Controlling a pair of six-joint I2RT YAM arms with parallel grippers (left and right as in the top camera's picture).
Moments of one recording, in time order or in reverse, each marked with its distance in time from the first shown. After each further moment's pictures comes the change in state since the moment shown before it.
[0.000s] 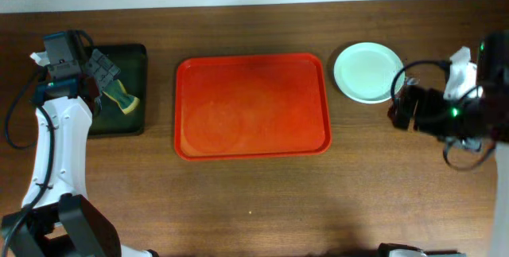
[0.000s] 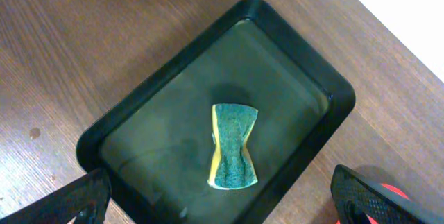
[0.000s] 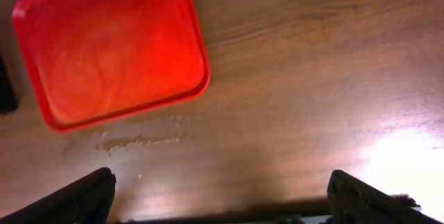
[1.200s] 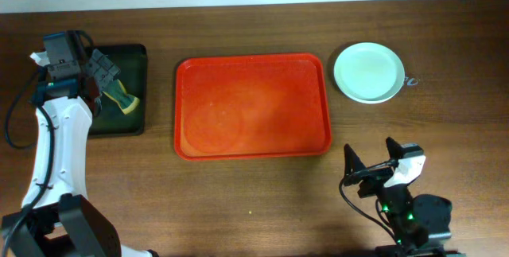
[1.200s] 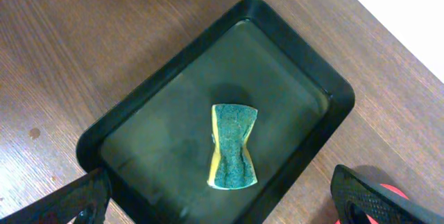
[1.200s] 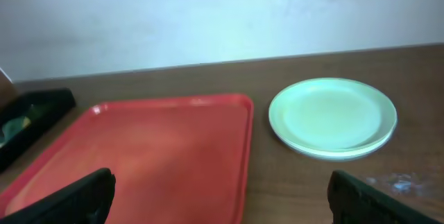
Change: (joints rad) left arm 0.000 0.000 0.000 0.000 0.000 0.000; right arm 0.201 -1.212 -1.622 1.466 0.023 -0.004
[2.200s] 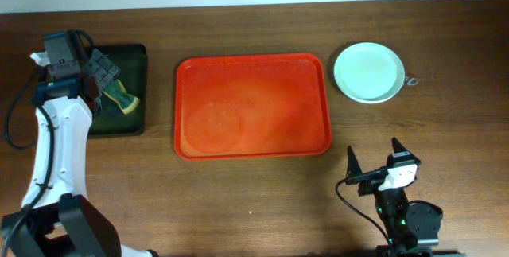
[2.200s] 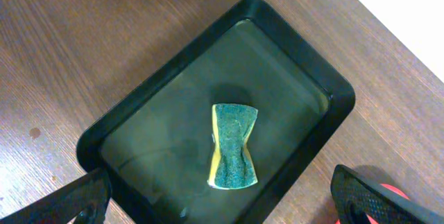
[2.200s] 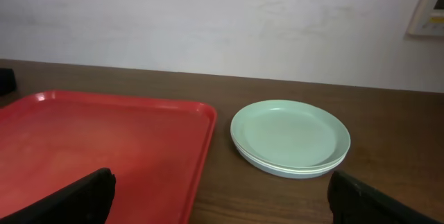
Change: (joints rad) left arm 0.000 0.000 0.000 0.000 0.000 0.000; right arm -0.056 -0.136 -0.204 0.158 0.023 -0.193
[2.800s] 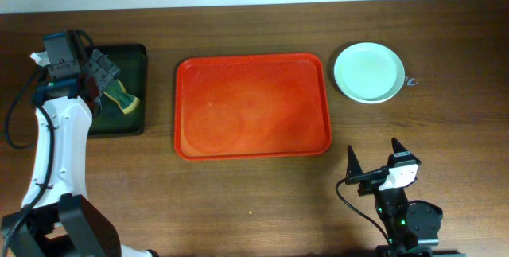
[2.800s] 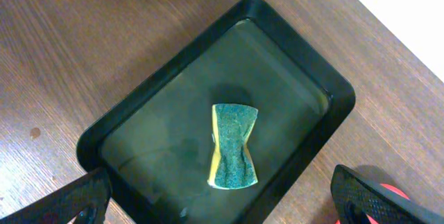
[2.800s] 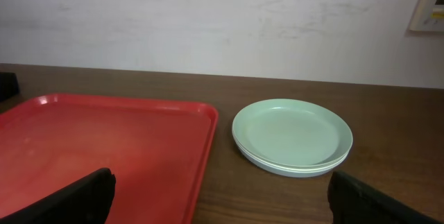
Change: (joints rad) left arm 0.000 0.000 0.000 0.000 0.000 0.000; right arm 0.000 0.000 0.000 0.000 0.000 0.017
